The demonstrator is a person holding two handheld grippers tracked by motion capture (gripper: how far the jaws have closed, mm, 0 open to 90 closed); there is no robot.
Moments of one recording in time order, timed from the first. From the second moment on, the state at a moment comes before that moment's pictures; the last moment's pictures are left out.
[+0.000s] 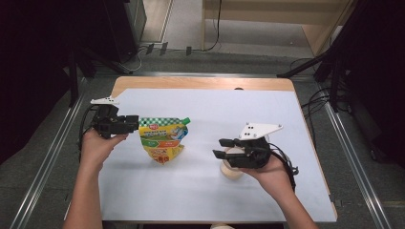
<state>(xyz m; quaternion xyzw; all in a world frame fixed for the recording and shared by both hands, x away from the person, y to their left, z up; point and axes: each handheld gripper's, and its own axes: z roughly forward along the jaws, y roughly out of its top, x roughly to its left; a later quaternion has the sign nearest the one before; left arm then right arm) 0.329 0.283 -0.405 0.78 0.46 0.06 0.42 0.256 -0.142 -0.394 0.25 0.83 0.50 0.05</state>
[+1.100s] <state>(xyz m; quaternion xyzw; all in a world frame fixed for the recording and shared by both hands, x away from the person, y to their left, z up) 0.328 0.278 -0.412 0.79 0.44 0.05 0.42 0.273 -0.240 -0.360 0.34 0.79 0.51 0.09</state>
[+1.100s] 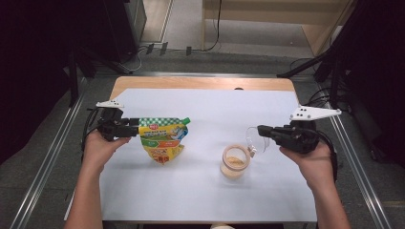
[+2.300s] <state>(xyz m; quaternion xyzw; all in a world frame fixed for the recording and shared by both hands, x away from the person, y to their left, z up) 0.331 0.277 -0.418 0.80 0.44 0.05 0.41 0.296 -0.239 -0.416 0.38 0.79 0.48 0.06</state>
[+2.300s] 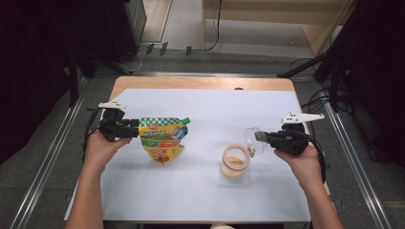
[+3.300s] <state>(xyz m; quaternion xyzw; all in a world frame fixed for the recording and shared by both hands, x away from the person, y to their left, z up) 0.332 0.274 -0.423 0.80 0.44 0.05 0.40 0.301 -0.242 -0.433 0.38 0.79 0.48 0.08</state>
